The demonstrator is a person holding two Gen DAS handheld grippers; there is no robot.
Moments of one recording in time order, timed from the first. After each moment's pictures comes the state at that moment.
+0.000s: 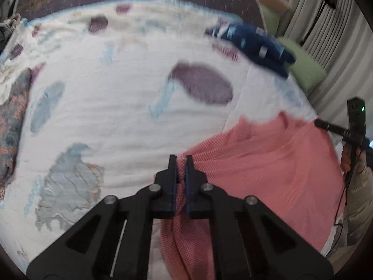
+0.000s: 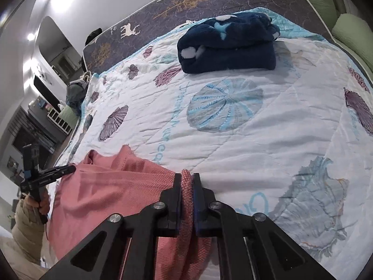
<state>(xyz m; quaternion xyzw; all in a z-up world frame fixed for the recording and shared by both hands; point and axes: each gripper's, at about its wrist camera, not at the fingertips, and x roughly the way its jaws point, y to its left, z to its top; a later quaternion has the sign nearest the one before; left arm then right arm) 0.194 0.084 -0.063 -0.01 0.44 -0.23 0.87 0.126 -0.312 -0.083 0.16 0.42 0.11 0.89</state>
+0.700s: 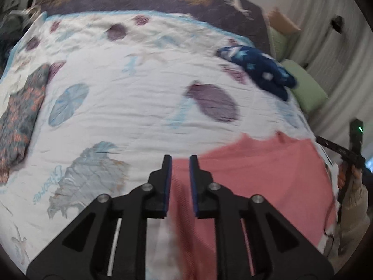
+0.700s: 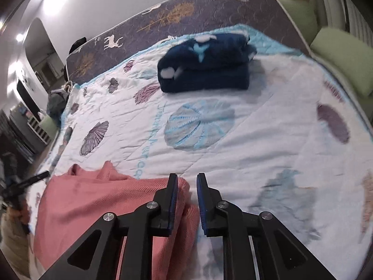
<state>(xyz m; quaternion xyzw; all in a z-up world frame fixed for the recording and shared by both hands) 0.177 0.106 -0.047 -0.04 0.42 -0.22 0.88 0.108 -0.316 -0.062 0.13 0.39 0.04 0.91</state>
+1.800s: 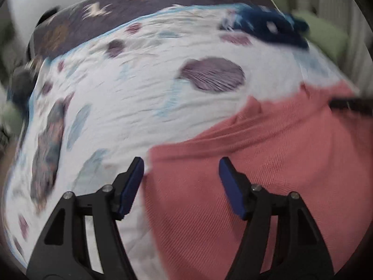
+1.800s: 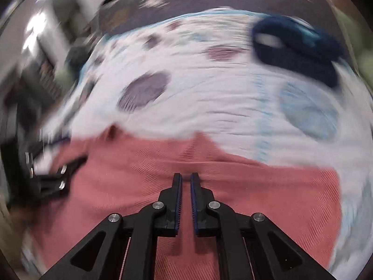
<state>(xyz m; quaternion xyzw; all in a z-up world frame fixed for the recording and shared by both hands) 0.161 0.050 -0.071 0.13 0.40 -0.12 0.90 0.141 -0.196 -0.090 0.08 0.45 0.09 0.88</state>
